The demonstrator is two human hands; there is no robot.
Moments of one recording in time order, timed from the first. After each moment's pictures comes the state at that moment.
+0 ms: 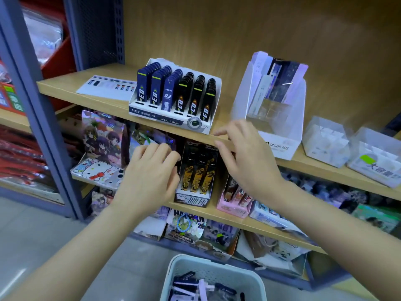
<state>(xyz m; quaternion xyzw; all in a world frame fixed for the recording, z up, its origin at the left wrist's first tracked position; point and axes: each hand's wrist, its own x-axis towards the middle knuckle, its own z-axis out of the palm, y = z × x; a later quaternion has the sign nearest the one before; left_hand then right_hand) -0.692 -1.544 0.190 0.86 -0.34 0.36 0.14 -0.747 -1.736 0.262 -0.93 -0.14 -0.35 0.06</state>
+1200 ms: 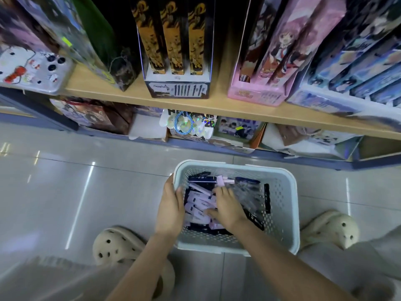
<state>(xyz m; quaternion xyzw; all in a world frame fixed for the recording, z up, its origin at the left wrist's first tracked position) -0.811 -1.590 -0.122 0.87 -0.01 -0.21 0.45 -0.864 -1.745 -0.170 -0.93 0.12 0.25 0.25</state>
